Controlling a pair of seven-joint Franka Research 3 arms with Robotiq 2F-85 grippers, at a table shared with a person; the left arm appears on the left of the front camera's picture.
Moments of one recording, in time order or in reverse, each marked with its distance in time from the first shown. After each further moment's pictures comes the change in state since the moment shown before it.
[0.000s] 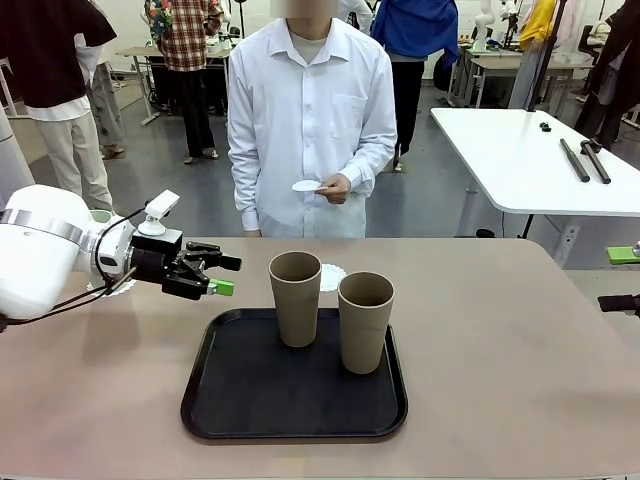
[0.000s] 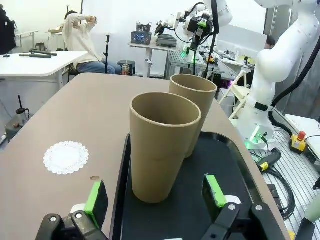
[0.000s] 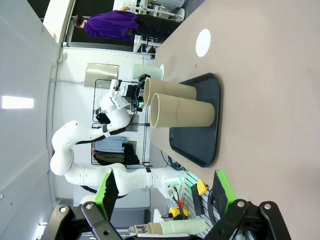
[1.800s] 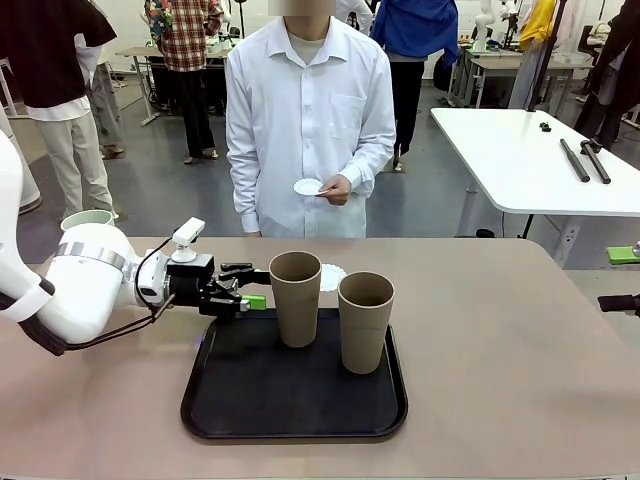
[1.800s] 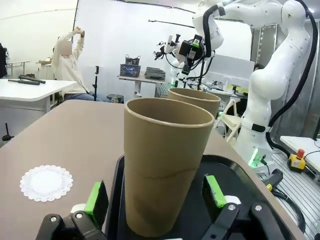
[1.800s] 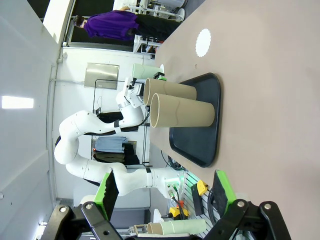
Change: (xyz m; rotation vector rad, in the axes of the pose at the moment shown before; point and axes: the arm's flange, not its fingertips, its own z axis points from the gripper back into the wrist) left arm -0.049 0.015 -0.064 -0.080 -0.198 0.005; right arm 0.000 0.000 0.000 0.000 0.000 0.000
